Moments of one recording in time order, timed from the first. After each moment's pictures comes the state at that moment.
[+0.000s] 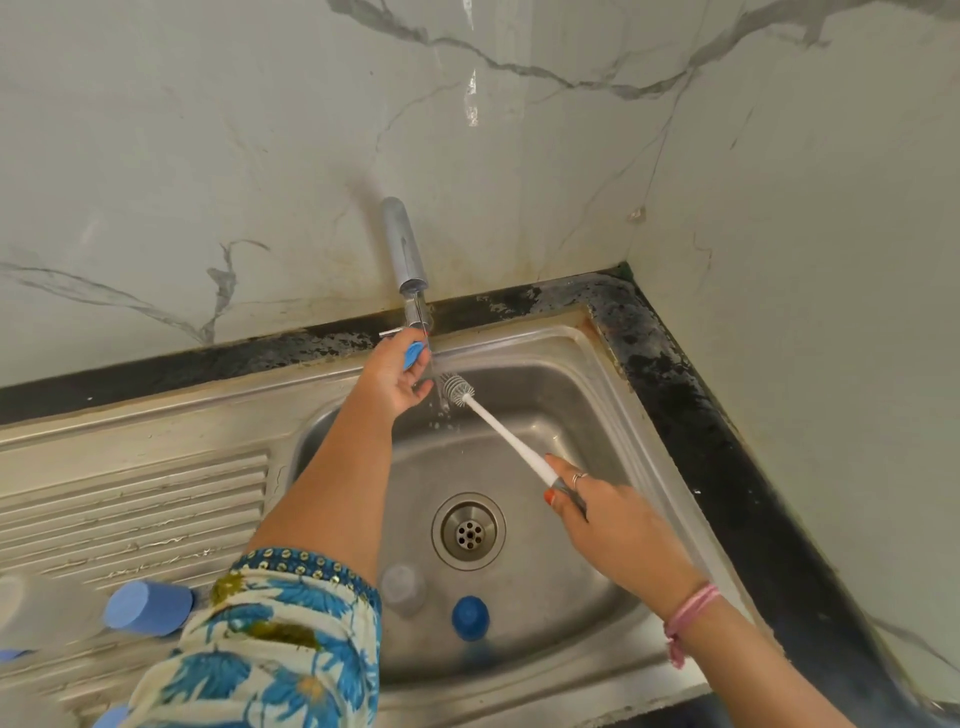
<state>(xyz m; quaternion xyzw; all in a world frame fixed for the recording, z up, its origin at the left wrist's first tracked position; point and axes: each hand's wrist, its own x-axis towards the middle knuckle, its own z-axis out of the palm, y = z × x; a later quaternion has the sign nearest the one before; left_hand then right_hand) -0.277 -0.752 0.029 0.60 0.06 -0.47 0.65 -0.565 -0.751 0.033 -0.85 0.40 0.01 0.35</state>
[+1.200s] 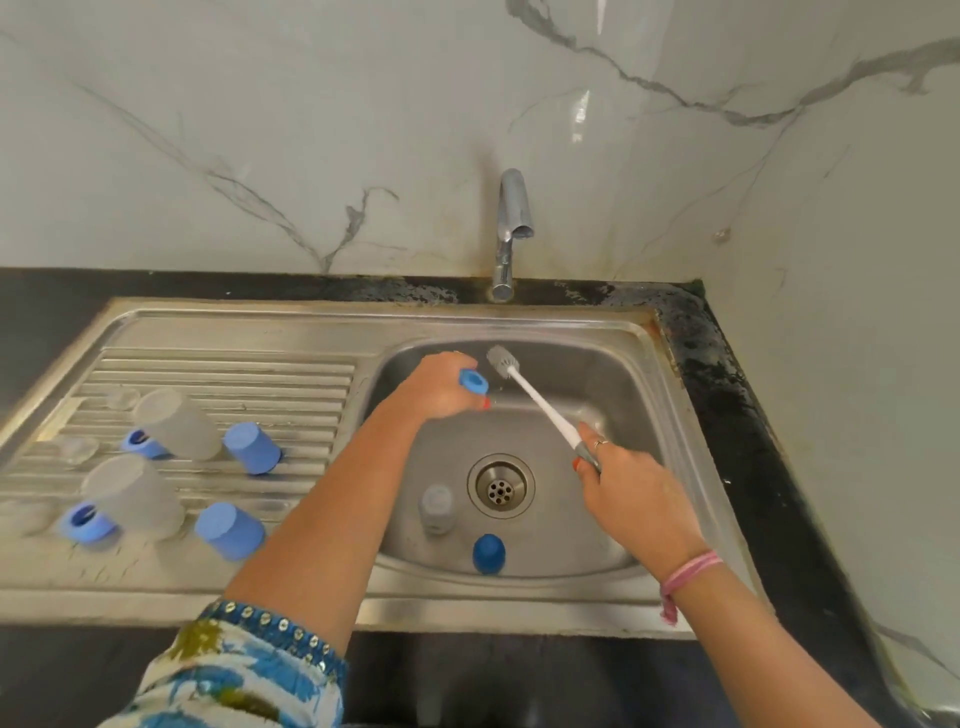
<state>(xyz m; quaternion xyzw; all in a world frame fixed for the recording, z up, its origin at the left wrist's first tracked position) -0.329 -0.629 0.032 0.87 -0.37 -0.22 0.22 -0.570 -0.700 0.053 -0.91 0.35 0.00 0.20</state>
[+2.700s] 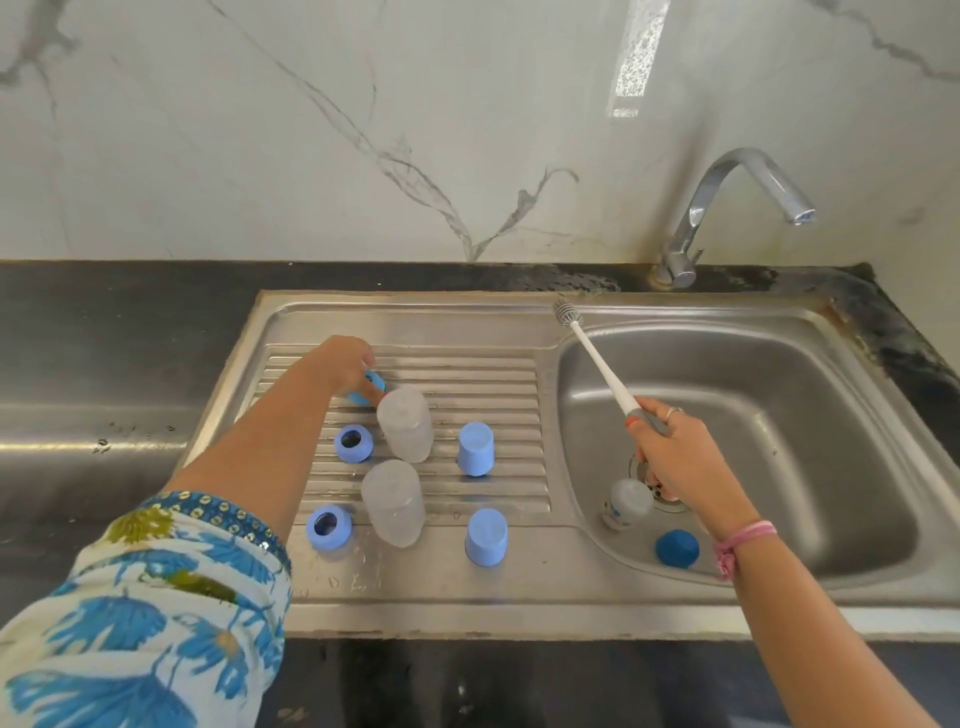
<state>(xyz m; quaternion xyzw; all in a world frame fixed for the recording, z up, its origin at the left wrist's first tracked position) -0.052 -0.382 0.028 0.91 -0.33 -0.24 0.02 -0.392 -0.569 0.026 -0.73 0.47 -0.11 0.50</state>
